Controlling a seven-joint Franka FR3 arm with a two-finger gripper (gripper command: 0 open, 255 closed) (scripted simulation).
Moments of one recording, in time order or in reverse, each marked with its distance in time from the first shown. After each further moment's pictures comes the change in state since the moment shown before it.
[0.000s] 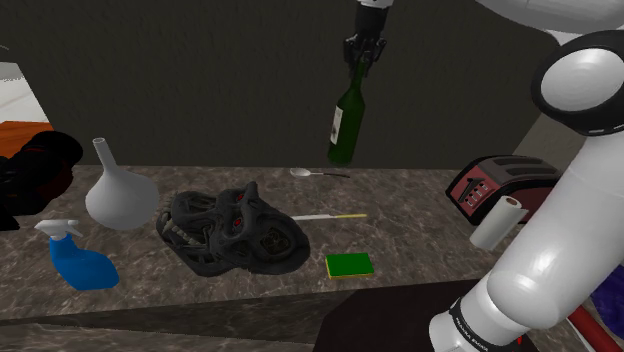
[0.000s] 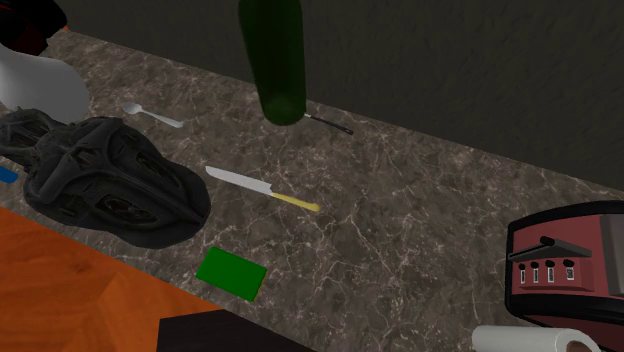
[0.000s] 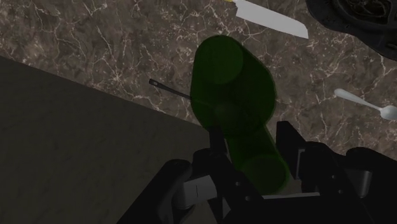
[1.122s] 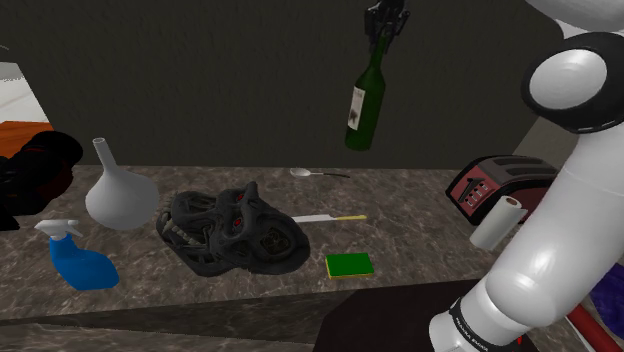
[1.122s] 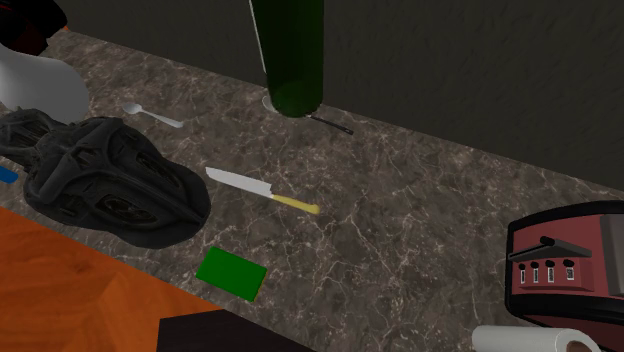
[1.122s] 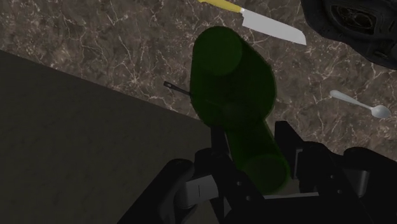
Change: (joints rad) arm -0.030 0.029 -0.016 0.243 0.001 -0.213 -0.054
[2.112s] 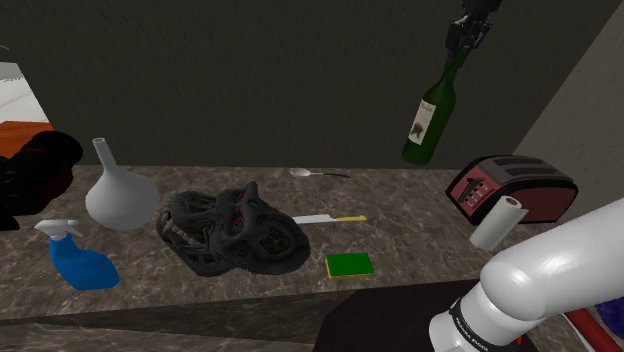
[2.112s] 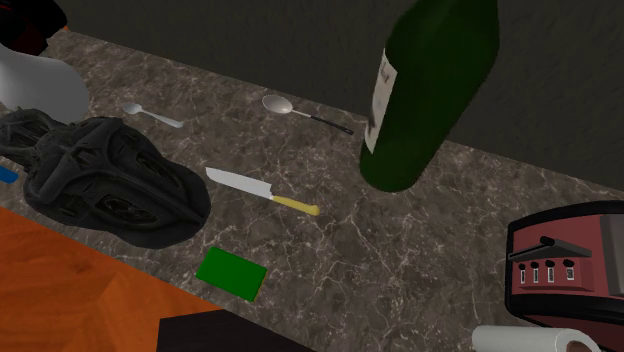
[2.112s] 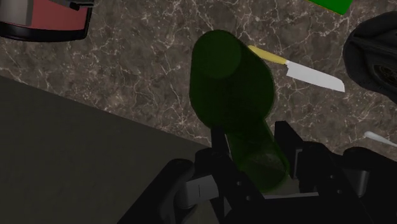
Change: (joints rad) arm -0.125 -0.425 -0.150 -0.493 -0.033 0.081 -0.274
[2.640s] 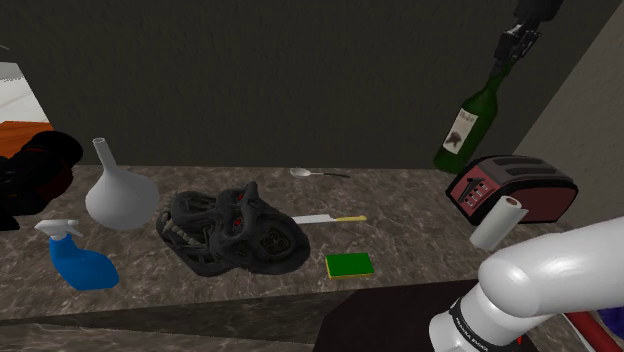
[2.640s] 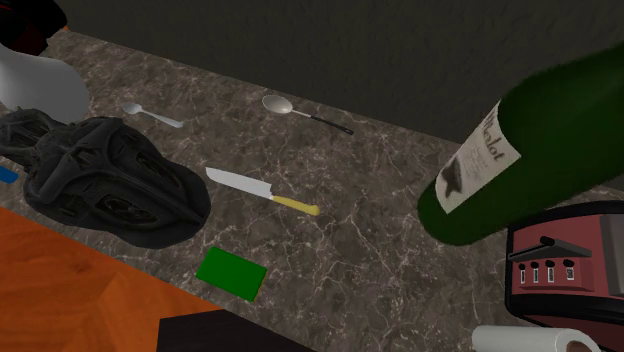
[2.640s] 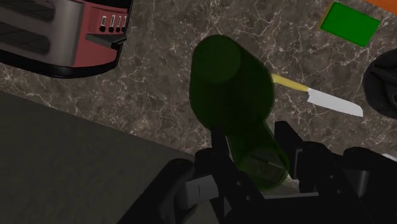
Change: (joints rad) arm -0.058 -0.147 -0.110 -0.122 -0.061 -0.009 -0.170
